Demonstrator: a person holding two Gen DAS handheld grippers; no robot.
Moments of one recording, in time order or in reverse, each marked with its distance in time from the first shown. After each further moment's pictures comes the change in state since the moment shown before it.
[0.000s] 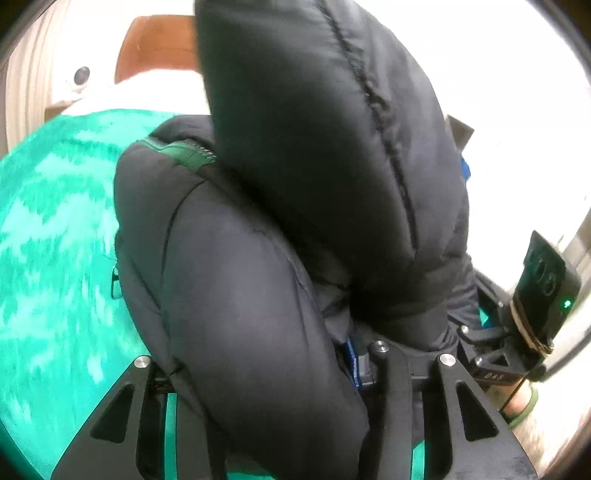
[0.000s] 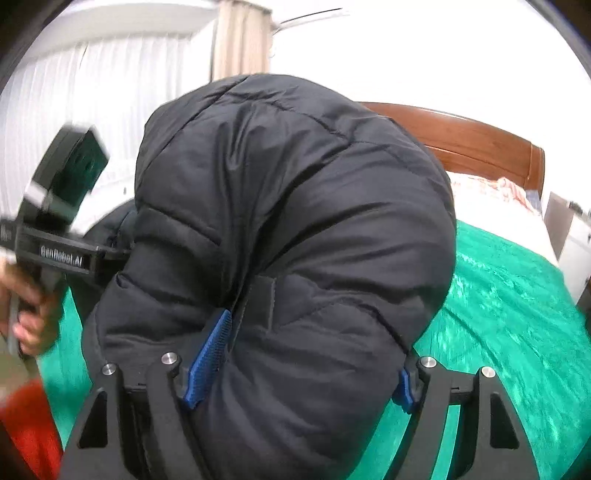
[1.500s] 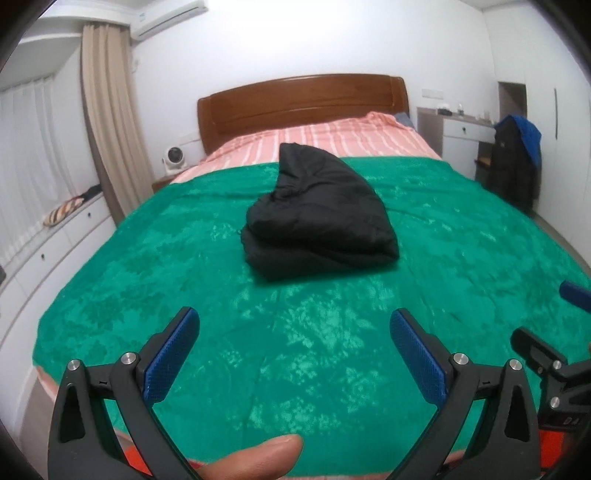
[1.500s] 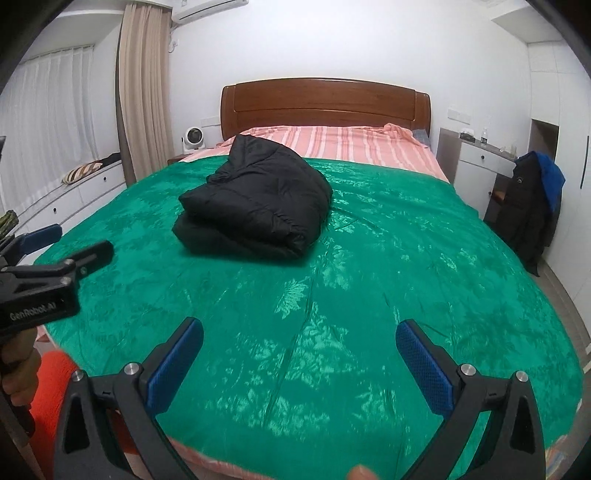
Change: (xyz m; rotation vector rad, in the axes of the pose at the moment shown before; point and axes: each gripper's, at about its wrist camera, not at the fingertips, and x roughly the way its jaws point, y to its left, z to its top) left arm -0.089 -0.149 -0.151 0.201 -0.156 0.563; right arm -0.232 0.069 -0.130 0.190 0.117 -0.382
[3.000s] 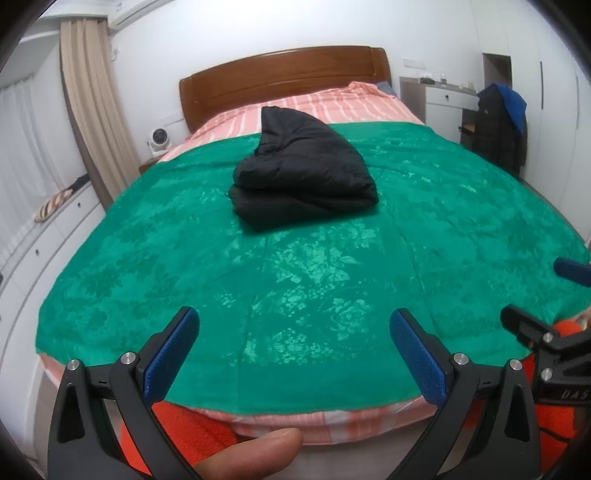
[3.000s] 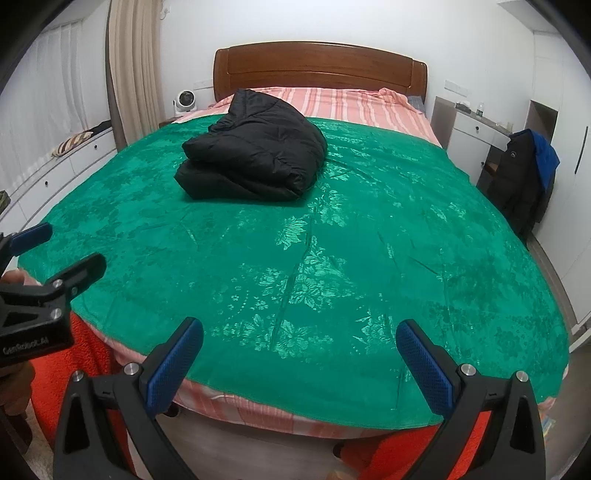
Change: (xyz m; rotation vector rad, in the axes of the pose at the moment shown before) left arm -0.022 -0.004 -0.049 0.064 0.108 -0.043; right arm -0.026 0.017 -0.032 -0.002 0.166 -0.035
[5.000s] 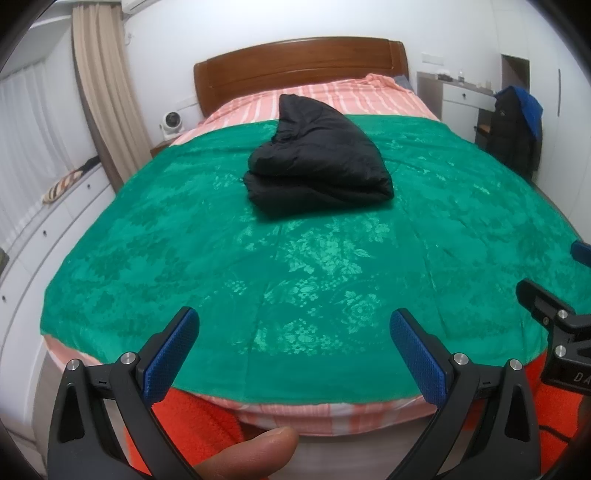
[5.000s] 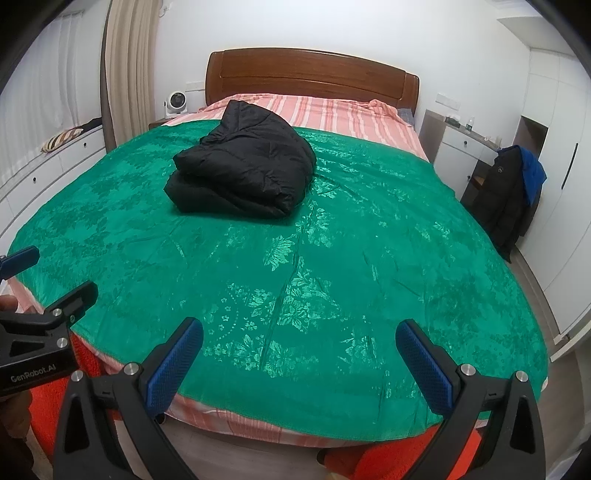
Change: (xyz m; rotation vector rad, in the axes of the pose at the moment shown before) left arm 0.002 0.013 0.004 -0.048 0.052 0.026; right arm -0.011 0.008 0.022 -0.031 -0.019 -0.073
